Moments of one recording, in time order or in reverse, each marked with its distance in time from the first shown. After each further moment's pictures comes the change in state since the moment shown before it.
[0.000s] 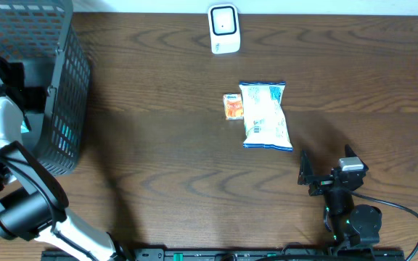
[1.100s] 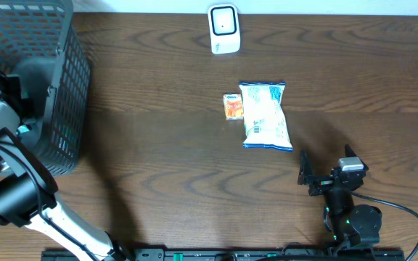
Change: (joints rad) left arm 0.061 0.145 0.000 0.096 -0.033 -0.002; right arm 0.000 0.000 0.000 0.000 0.000 0.000
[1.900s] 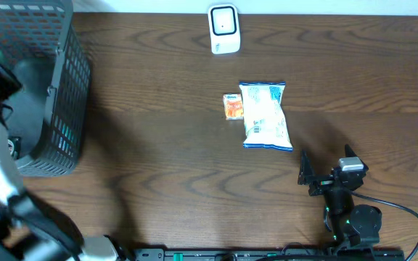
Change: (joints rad) left arm 0.002 -0.441 -0.023 -0.045 0.406 -0.572; right arm 0.000 0.000 0.000 0.000 0.000 0.000
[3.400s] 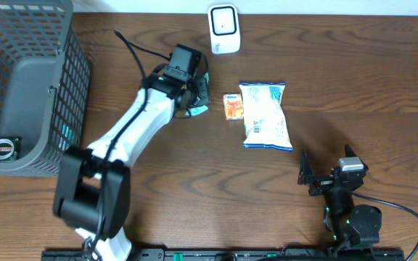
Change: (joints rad) left arm -1.031 0.248 0.001 -0.186 -0.206 -0.421; right arm 0.000 0.000 0.000 0.000 0.000 0.000
